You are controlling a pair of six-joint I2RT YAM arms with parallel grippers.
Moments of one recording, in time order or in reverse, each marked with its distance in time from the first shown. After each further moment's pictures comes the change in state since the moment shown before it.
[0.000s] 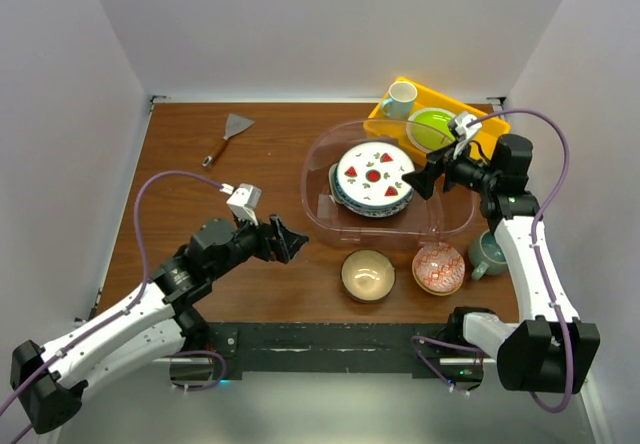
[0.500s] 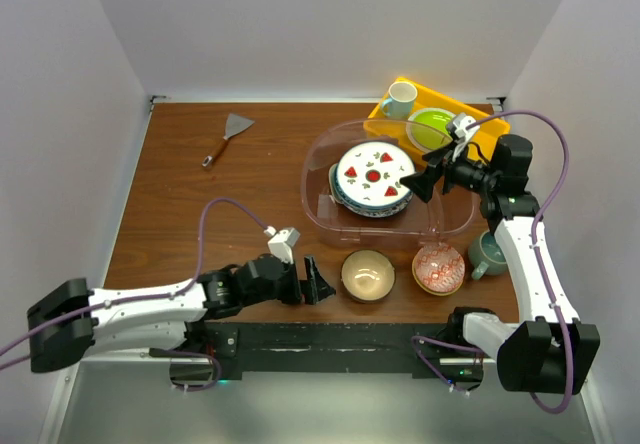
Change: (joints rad) left arm -0.332 0.265 -0.193 0.193 -0.034 -0.442; right arm 0.000 -0.005 -0.005 -0.004 -0.079 -0.020
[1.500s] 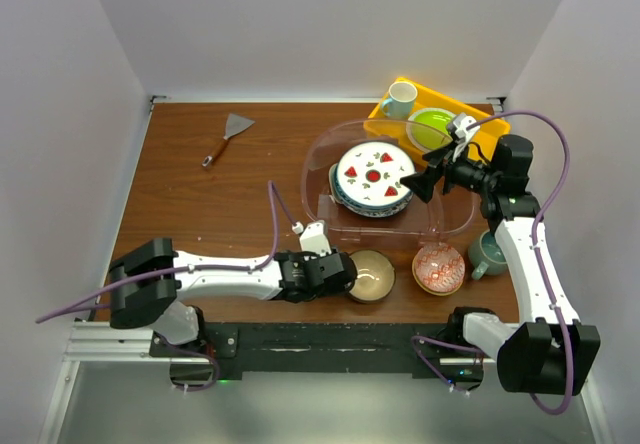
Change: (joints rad) left arm -0.172 0.571 0.563 -0.529 -0.387 -0.385; right arm 0.000 -0.005 0.000 -0.002 -0.002 -0.005
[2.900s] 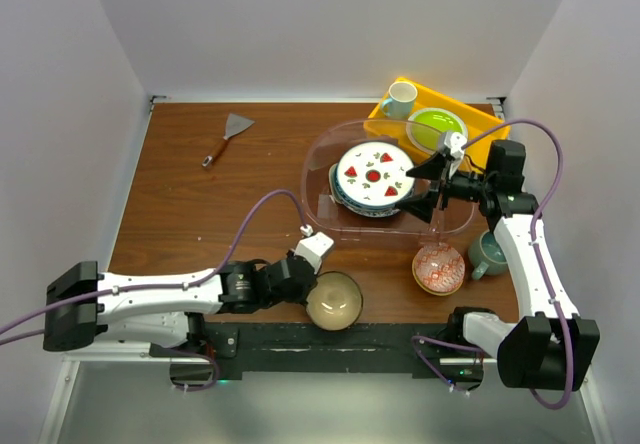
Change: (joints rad) left arm 0.000 -0.385 -0.258 0.163 0.092 0.879; right arm -0.001 0.024 0.001 -0.178 -0.295 -0.257
